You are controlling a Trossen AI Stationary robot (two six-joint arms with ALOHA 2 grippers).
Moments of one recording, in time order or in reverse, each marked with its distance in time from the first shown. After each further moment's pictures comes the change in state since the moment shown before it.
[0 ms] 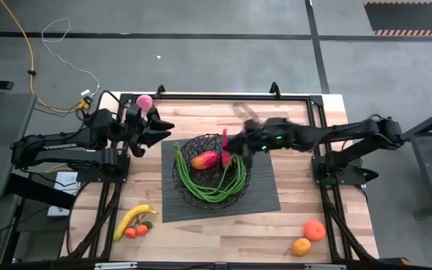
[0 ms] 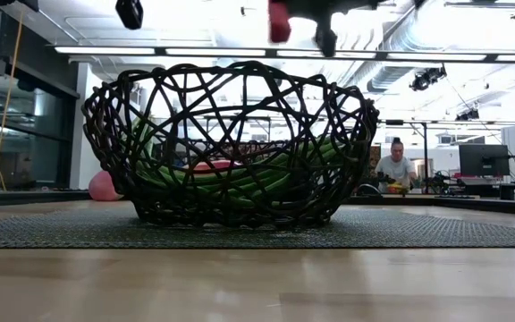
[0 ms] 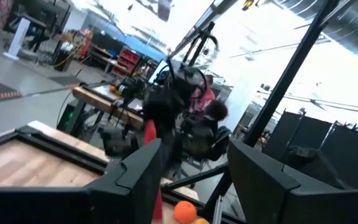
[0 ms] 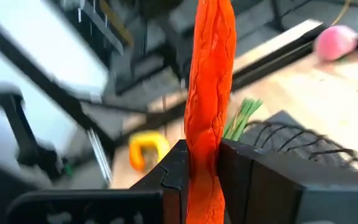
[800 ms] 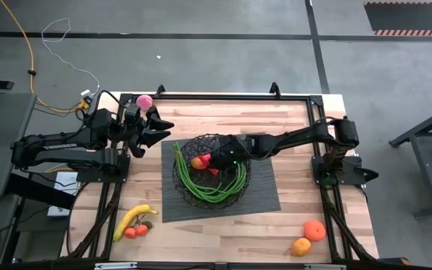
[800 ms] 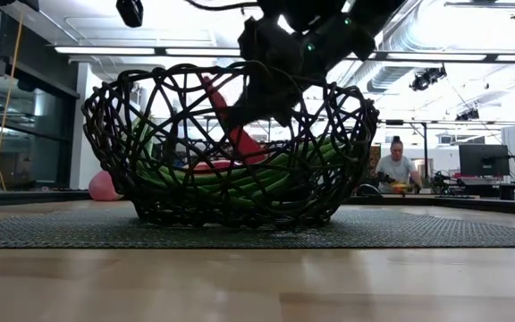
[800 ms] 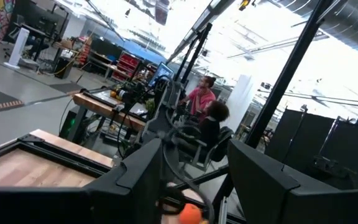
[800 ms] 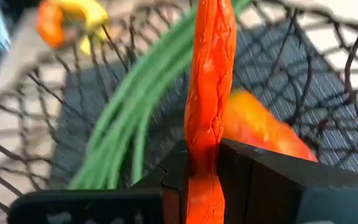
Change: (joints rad) left arm -0.001 0.000 0.000 0.013 -0.002 0.039; right arm 0.011 0.454 0.198 -0.172 -0.022 -0.331
